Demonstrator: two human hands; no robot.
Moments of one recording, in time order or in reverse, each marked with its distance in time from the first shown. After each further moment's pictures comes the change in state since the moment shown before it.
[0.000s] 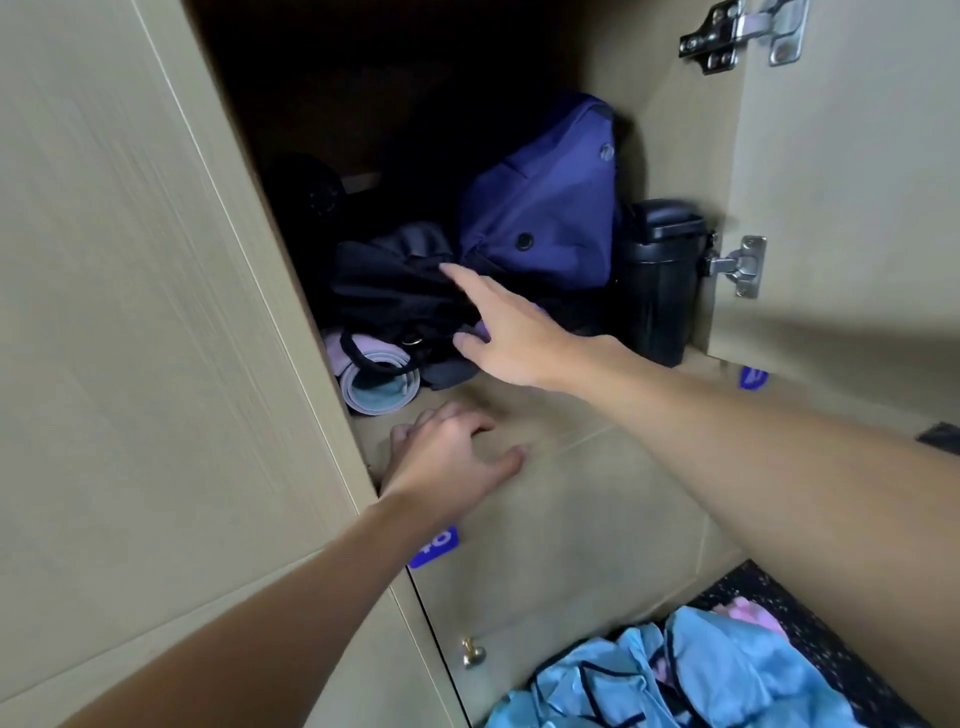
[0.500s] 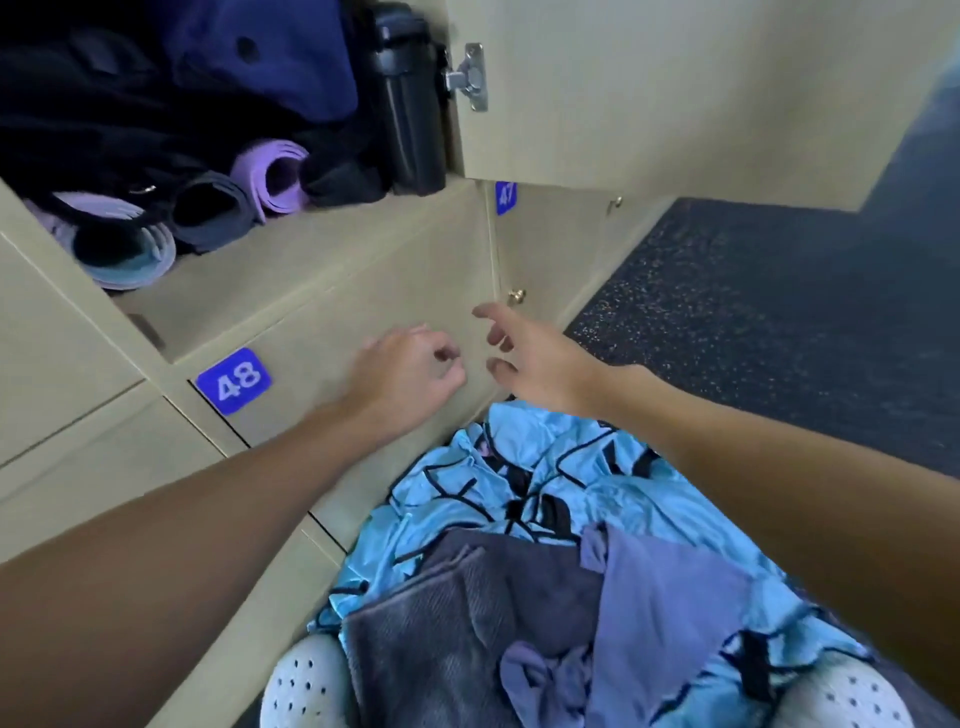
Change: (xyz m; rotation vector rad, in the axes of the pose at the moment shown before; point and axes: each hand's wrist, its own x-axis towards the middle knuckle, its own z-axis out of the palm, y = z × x) left_hand -0.083 0.069 0.081 -0.122 -0.197 0.484; right_hand -0.283 0.039 0.020 -0.052 0.013 0.559
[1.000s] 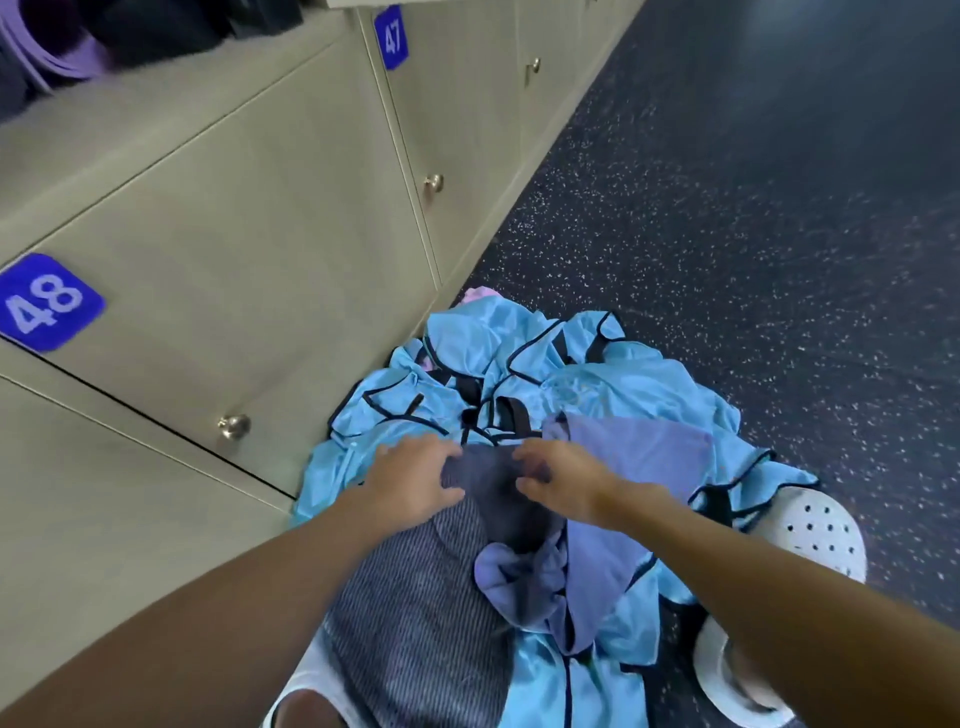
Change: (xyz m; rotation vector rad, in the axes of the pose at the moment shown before) left_hand -0.106 -0.032 0.183 0.135 -0.679 0.090; right_hand -0.169 0.099 0.155 0.124 -0.251 0.515
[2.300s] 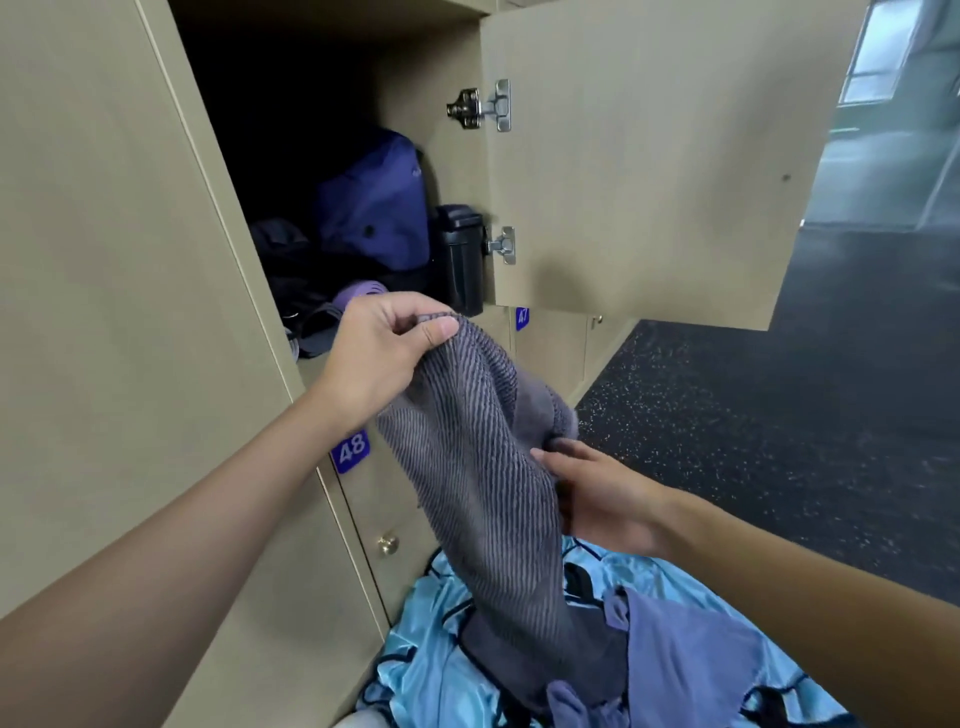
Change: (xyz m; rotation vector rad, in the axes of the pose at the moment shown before) left_hand -0.192 0.002 -0.319 -0.806 0.982 0.399; right_hand -0.088 -0.223 -0.127 1.222 -0.105 -0.051
